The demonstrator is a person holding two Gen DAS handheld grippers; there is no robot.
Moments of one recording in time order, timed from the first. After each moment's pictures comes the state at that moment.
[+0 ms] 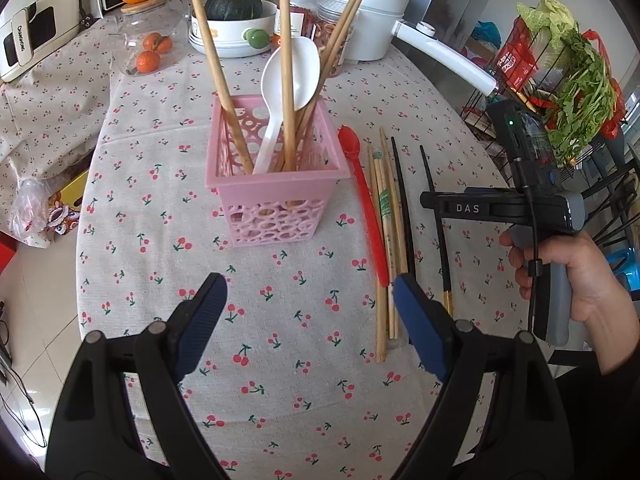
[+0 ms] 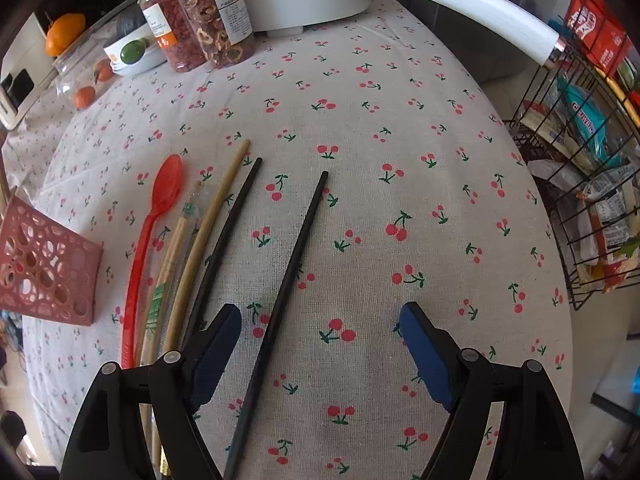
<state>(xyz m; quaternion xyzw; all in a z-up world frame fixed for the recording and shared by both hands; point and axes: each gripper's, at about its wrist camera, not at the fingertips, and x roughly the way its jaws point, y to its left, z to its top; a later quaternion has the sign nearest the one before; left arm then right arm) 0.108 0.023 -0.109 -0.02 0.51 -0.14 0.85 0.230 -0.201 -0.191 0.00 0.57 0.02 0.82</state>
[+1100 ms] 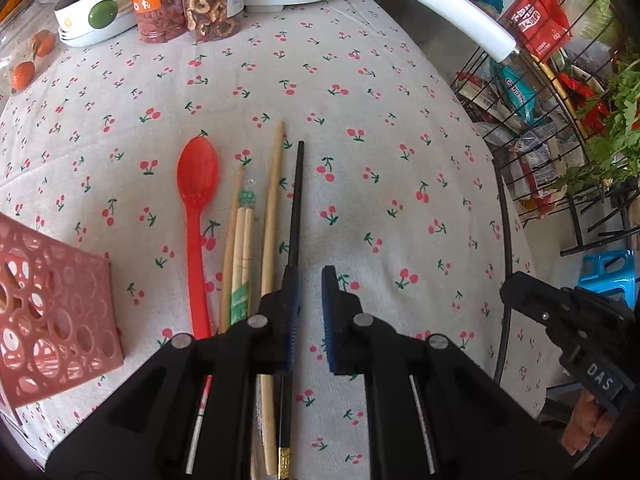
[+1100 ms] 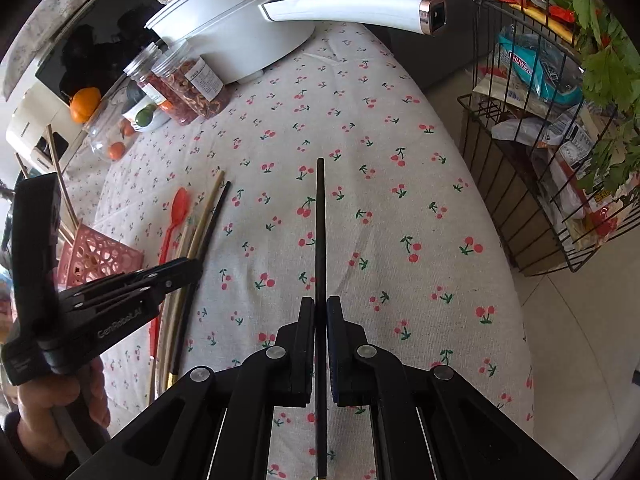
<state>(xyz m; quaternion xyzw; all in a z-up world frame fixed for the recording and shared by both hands) 0.216 -0.117 -0.173 -0.01 0.59 -0.15 0.80 0.180 -0.303 -0.153 0.13 0.55 0.08 0.82</state>
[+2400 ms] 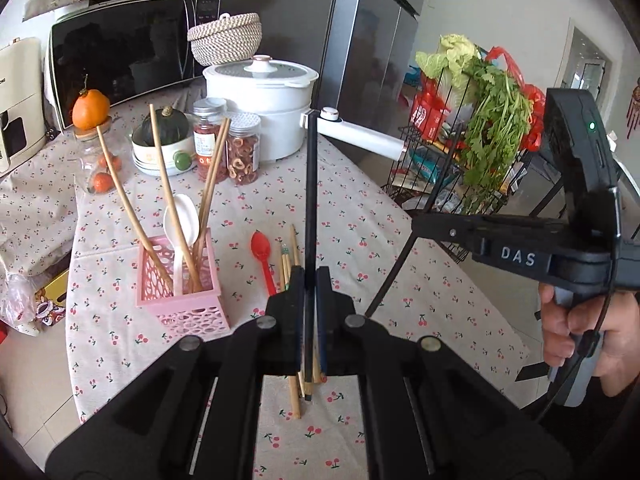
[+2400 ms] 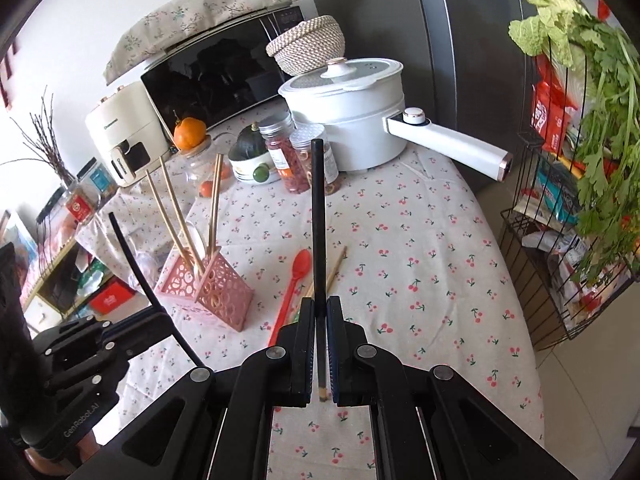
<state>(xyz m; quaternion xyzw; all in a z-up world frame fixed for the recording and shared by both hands) 0.086 -0.028 -0.032 0.00 0.36 -0.22 0.91 0.121 -0.216 -0.047 0.08 0.40 0.13 0.91</state>
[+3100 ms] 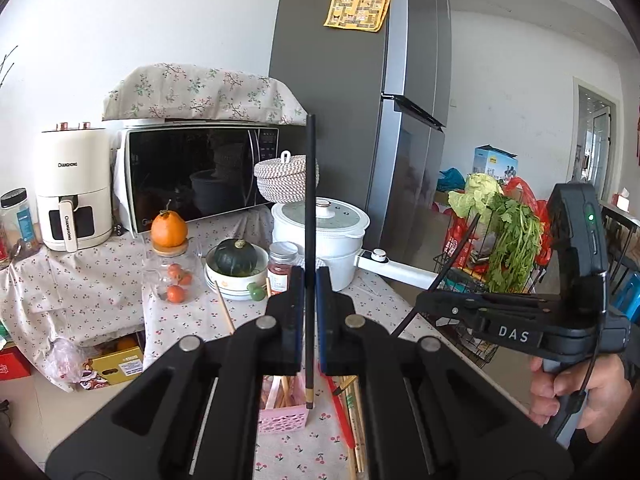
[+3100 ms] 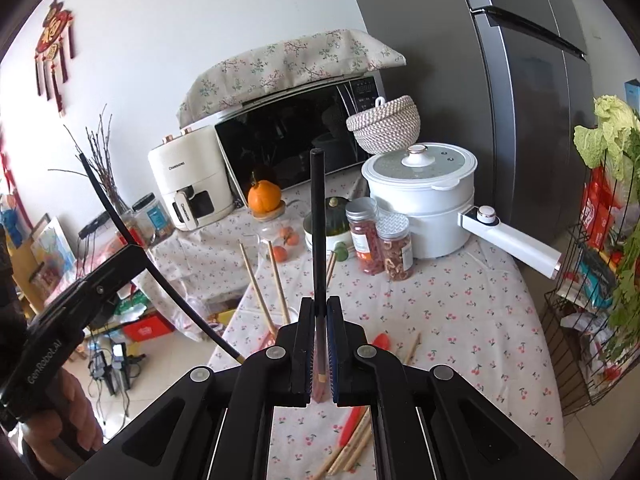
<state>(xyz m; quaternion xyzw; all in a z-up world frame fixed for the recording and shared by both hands) 0.068 0.042 0.051 -0.03 0.17 -0.14 0.98 0.115 -0.156 0.029 0.08 0.28 0.20 0.93</state>
